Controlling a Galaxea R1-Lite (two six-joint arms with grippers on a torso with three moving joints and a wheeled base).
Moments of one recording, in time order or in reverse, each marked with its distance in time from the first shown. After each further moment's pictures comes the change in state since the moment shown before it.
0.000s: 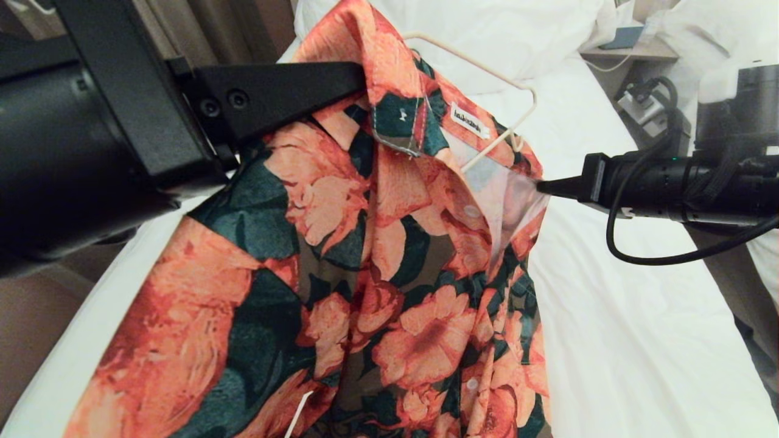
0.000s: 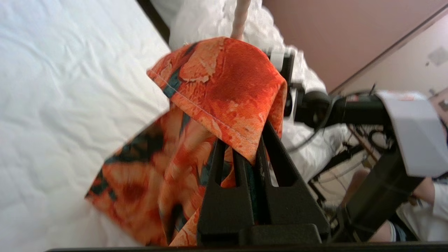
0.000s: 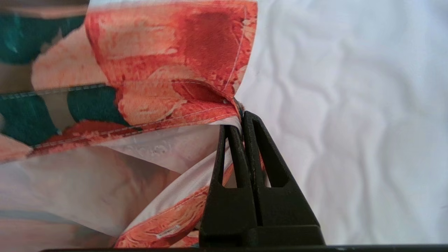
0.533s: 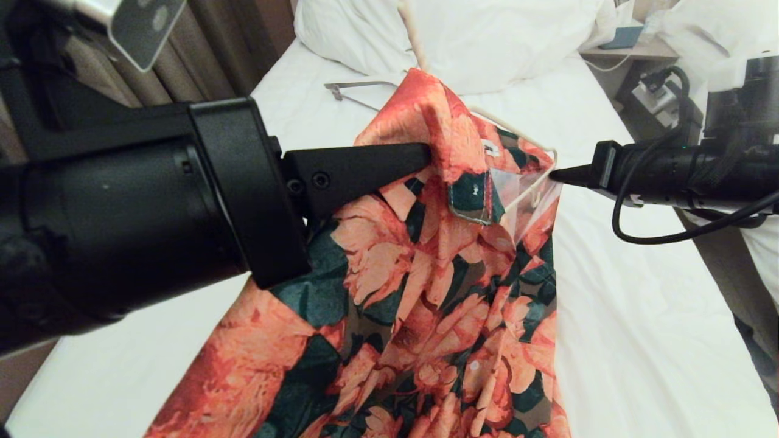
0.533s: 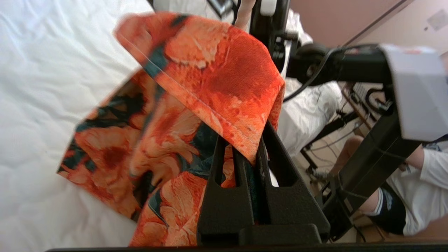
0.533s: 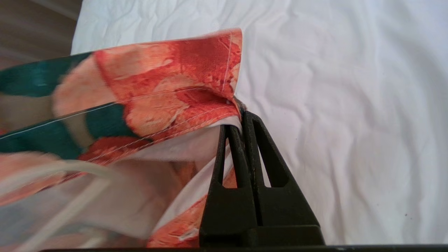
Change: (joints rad) left arm -0.073 0.055 0.012 0.043 0.004 0.000; right arm -0.035 0.017 -0.044 0.002 -0.001 0.001
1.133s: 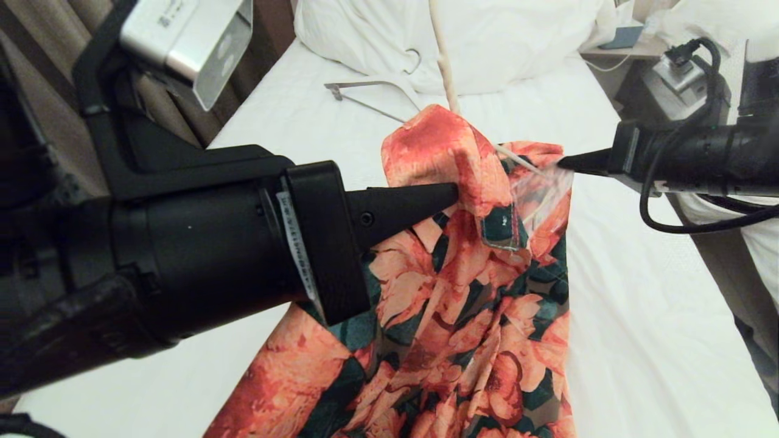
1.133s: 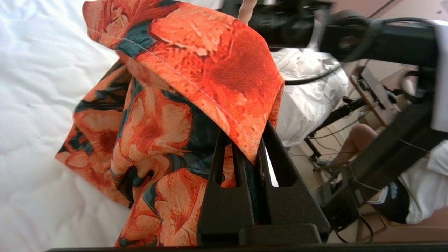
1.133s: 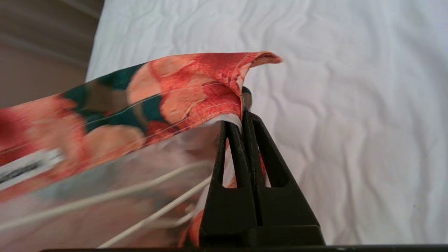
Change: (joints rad) left arm -0.019 0.045 0.011 -0.001 0.019 0.002; right arm 0.015 -0.069 -0.046 0.106 0.036 0.006
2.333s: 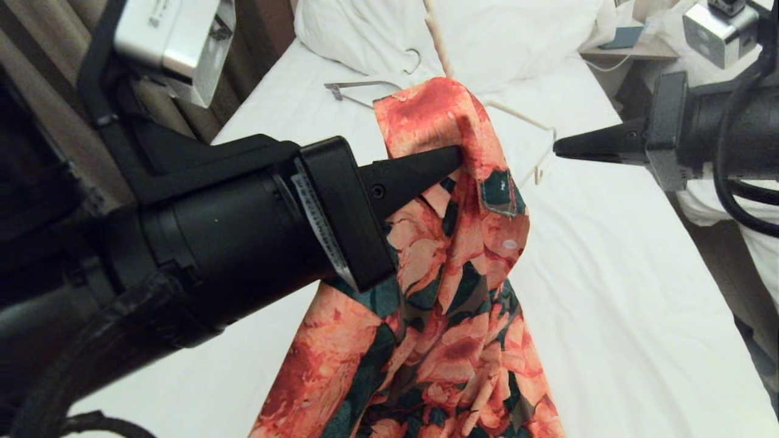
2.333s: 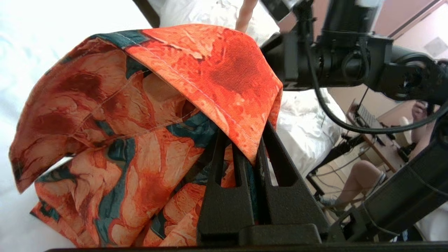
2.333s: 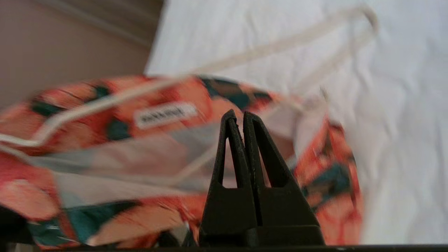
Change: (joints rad) left arm 0.000 0.037 0.093 -0.289 0.040 0.008; right arm 0.170 -0.123 -0.068 0.195 -0.009 0.082
